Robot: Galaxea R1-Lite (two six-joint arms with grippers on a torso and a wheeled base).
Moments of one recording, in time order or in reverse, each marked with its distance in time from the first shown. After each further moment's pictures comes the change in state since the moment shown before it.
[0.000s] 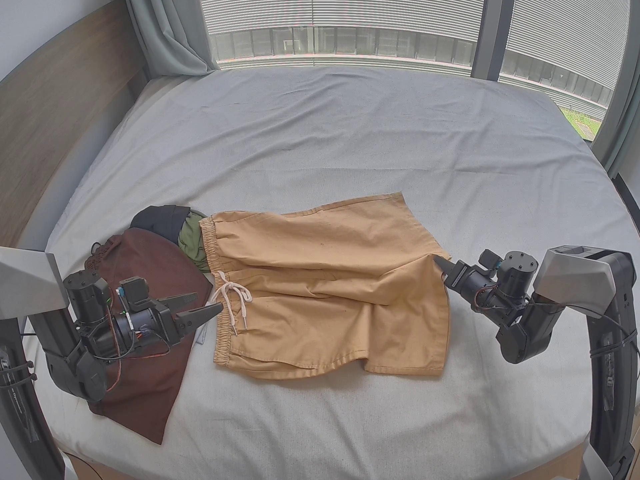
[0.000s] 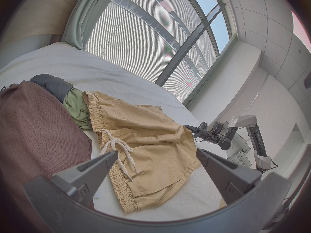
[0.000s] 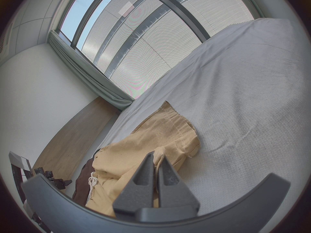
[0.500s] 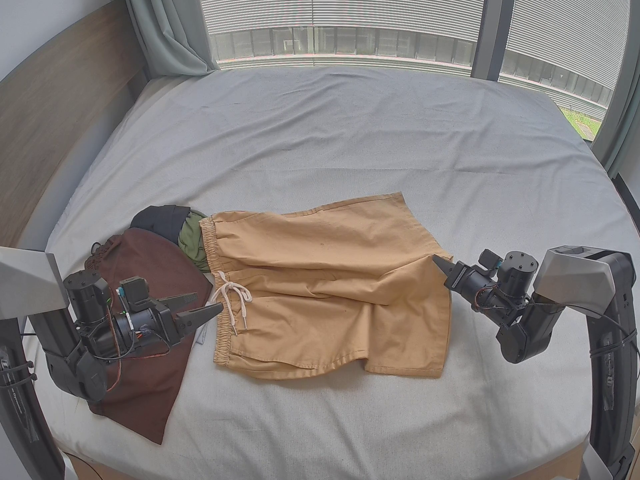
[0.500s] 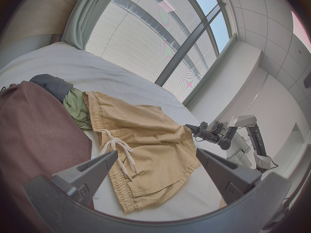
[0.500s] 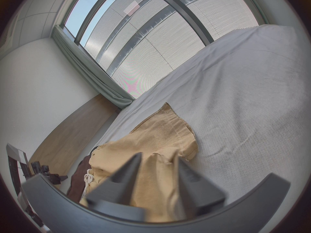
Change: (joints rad) left arm 0.000 0.000 0.000 0.000 0.000 0.001; right arm -0.003 0.004 -0.004 -0.001 0.000 -0.048
